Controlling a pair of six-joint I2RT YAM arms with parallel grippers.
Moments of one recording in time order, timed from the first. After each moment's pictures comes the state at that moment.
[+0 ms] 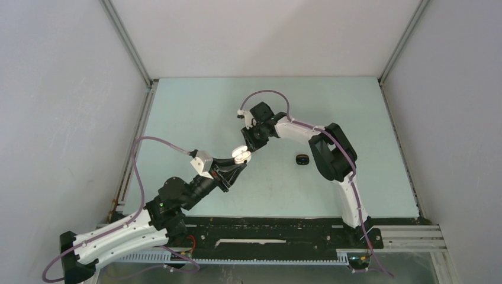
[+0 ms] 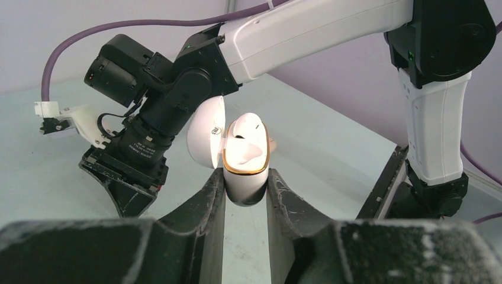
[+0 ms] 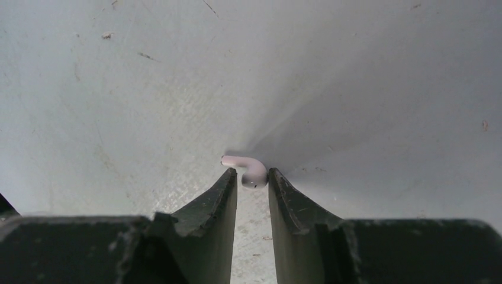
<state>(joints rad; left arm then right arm) -1.05 0.49 0.37 0.30 -0.18 -0.18 0.68 2.21 1.64 -0.45 -0.36 0.08</state>
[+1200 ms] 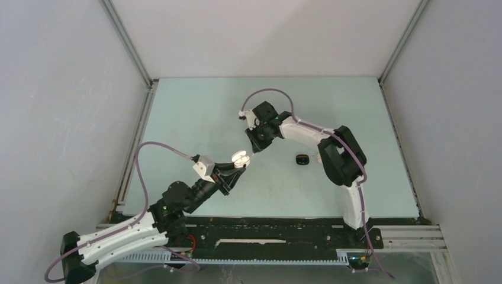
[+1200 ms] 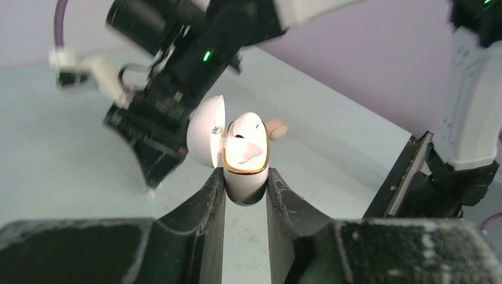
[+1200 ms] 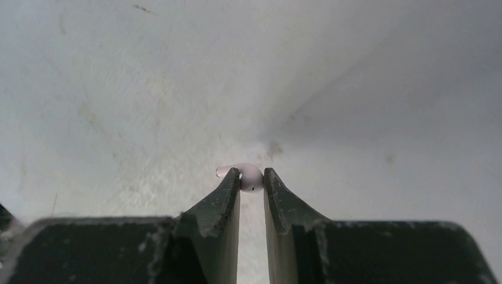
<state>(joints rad) -1.05 0.46 0.28 0.33 -0.21 -0.19 0.69 2.13 1.59 -0.50 -0.29 -0.01</state>
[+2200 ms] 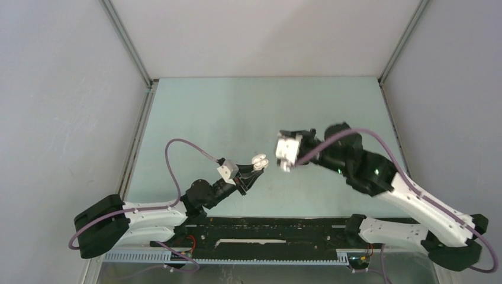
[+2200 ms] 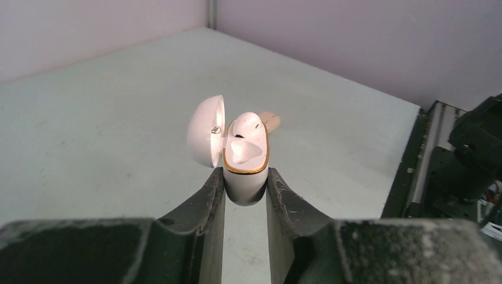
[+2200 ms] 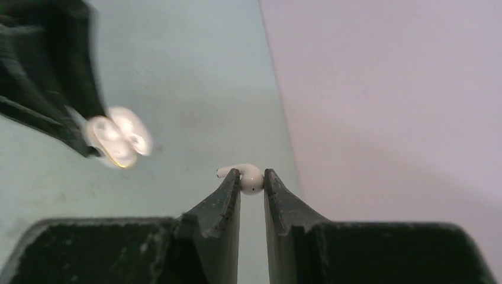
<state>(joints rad) -1.05 1.02 0.18 1.00 -0.12 -0.10 0.87 1.05 1.25 -0.49 -0.04 -0.79</state>
